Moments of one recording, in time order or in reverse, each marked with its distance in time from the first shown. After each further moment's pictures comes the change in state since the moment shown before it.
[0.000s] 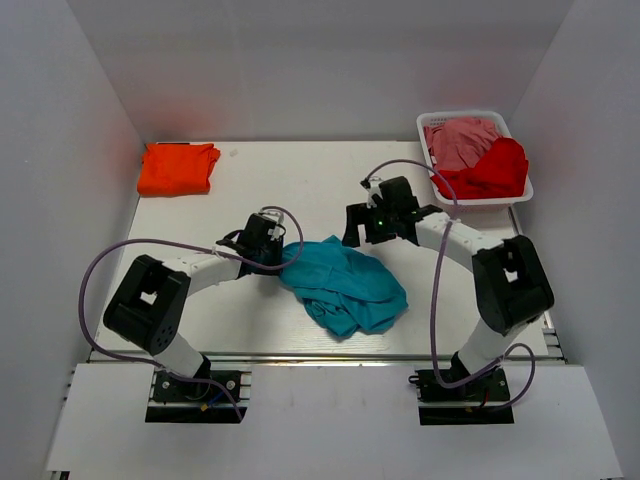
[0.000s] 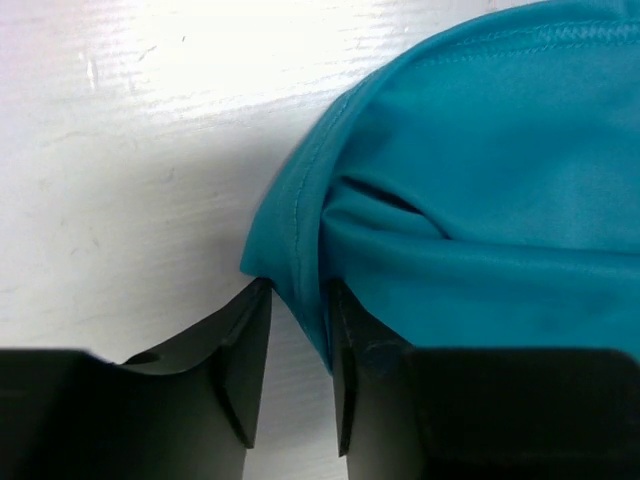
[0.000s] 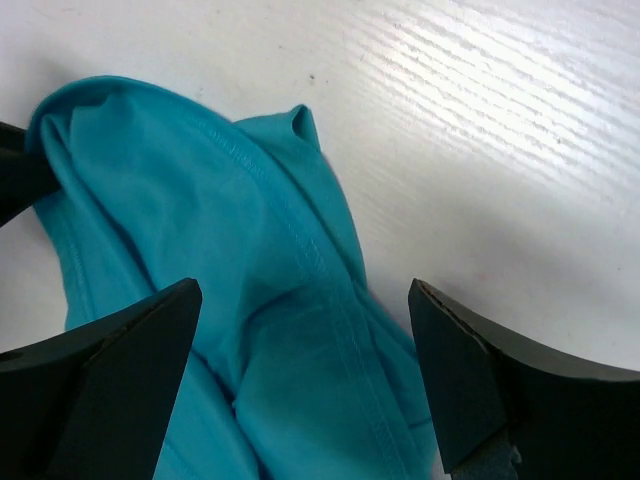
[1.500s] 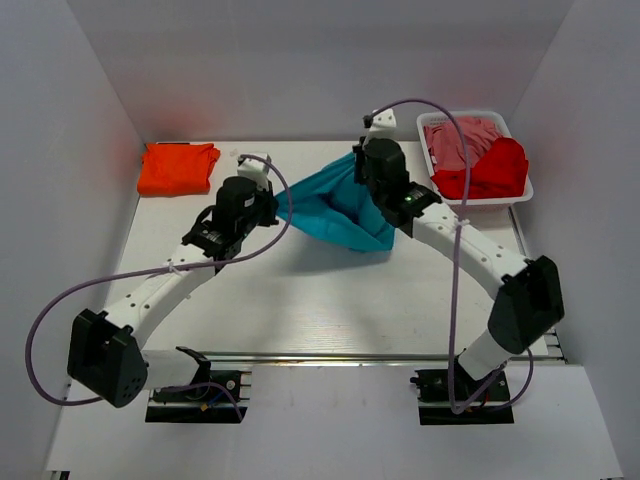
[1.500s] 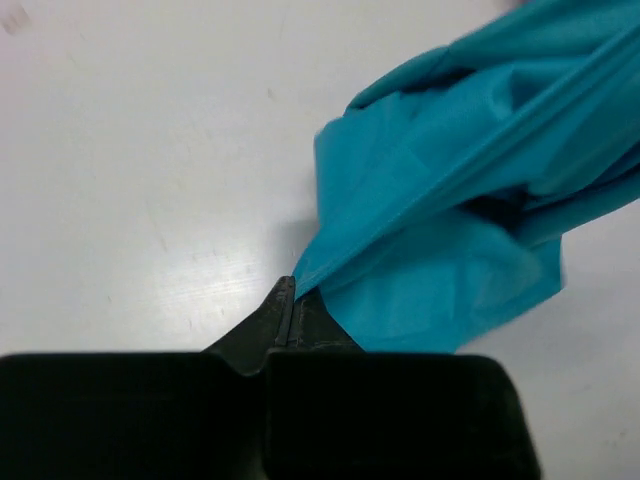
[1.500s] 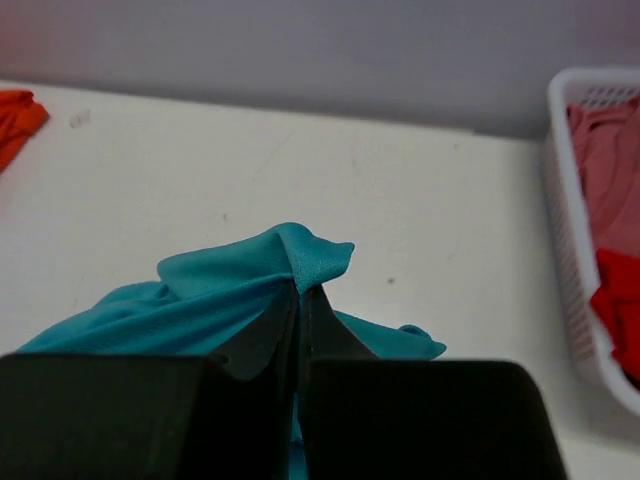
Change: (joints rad) left arm -0.005 -0.300 0.190 0.048 -0.094 0.063; right arm 0.185 -0.068 0.305 0.167 0.776 -0.055
